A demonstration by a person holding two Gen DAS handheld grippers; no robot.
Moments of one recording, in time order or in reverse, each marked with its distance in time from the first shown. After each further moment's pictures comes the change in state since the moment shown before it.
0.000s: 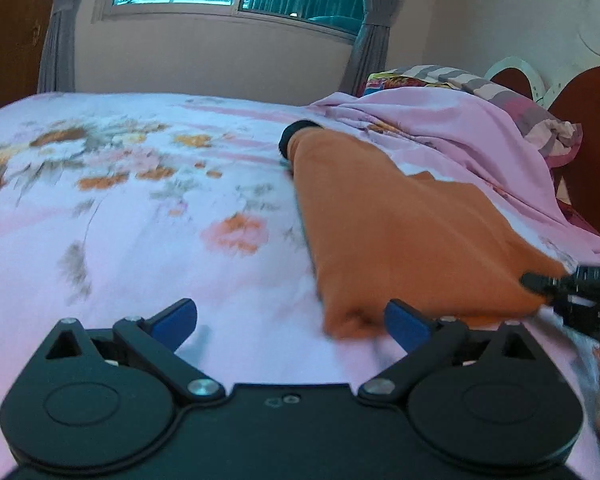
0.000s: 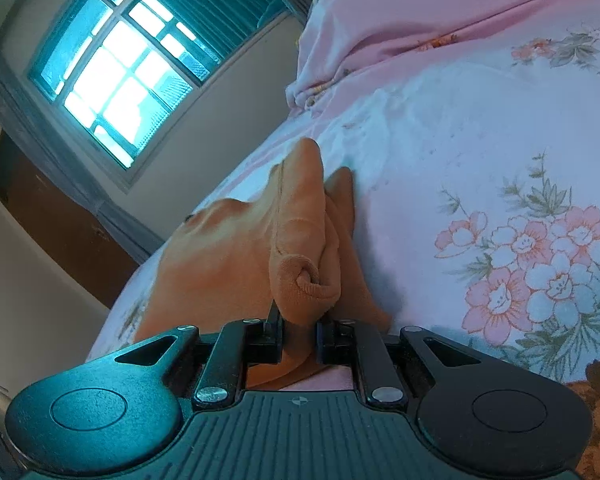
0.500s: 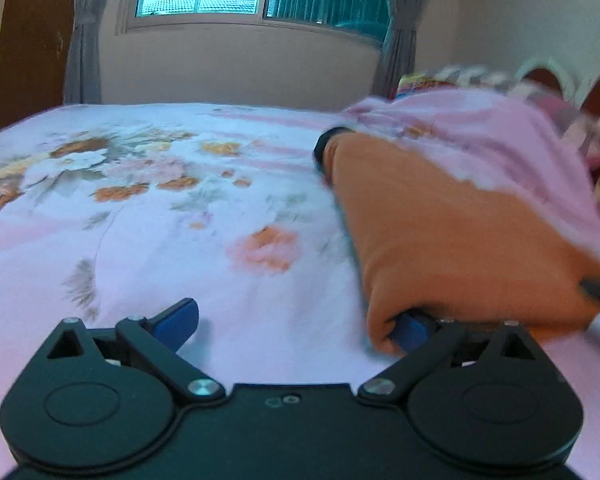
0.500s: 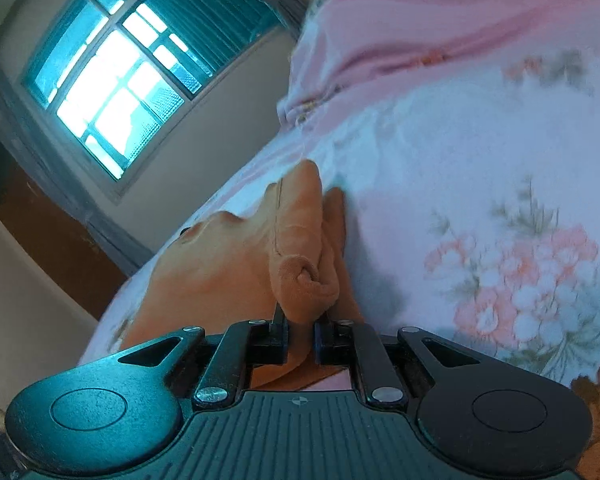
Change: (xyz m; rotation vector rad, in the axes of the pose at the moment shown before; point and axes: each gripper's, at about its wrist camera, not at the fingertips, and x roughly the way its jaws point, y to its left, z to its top) left arm 0.034 0.001 0.002 0.013 -0.005 0.137; right arm 0.006 0.006 0.003 -0.021 -0.037 -0.060
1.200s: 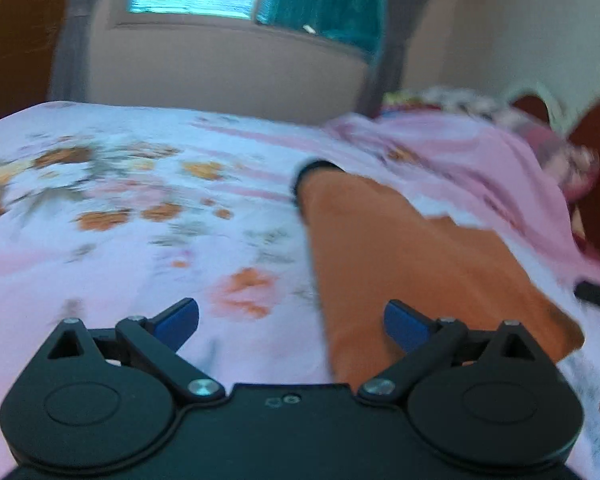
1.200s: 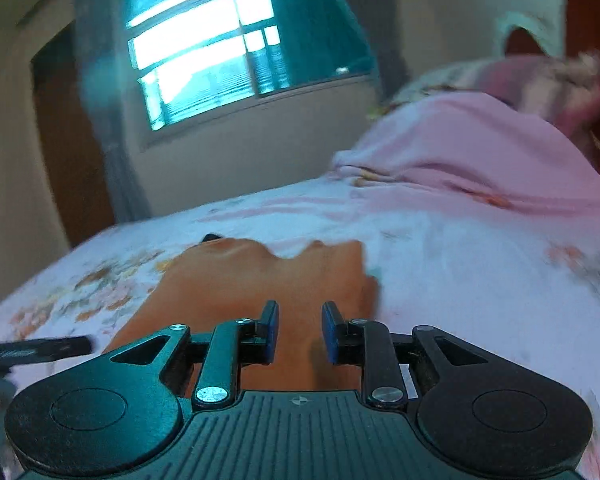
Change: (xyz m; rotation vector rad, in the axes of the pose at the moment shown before) left arm -0.004 -0.007 0.044 -0.023 -0.019 -0.105; right arm -0.010 0.075 0.005 -0.514 -0.089 -0.037
